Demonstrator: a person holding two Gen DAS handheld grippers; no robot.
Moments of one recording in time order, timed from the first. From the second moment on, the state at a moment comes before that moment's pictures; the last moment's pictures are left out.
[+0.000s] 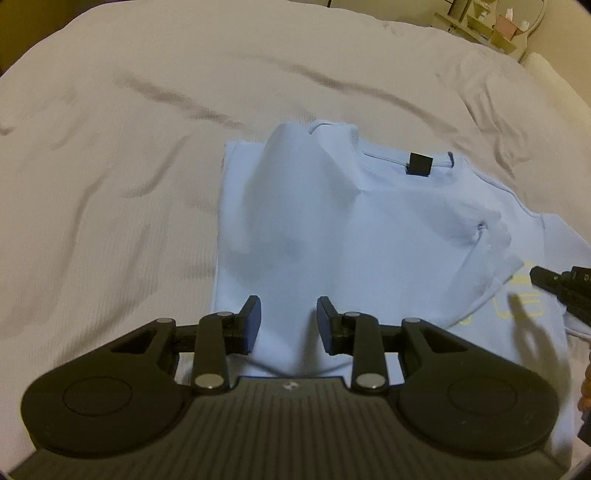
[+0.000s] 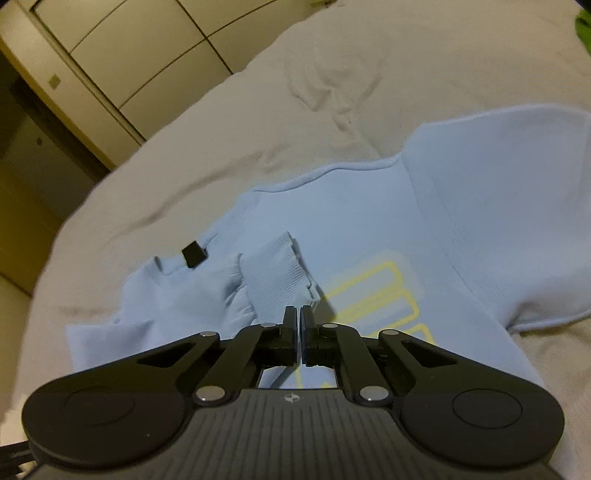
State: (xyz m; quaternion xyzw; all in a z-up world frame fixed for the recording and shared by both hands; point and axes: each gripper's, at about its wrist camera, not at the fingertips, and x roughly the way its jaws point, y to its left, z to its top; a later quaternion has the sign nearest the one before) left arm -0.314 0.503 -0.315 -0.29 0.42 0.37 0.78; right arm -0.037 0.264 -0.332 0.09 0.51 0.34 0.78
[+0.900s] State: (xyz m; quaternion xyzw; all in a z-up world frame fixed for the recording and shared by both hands) left arm -0.270 0.533 -0.364 -0.19 0.51 0.38 0.75; right arm -0.032 0.274 -0.346 -0.04 0.50 0.21 0.84
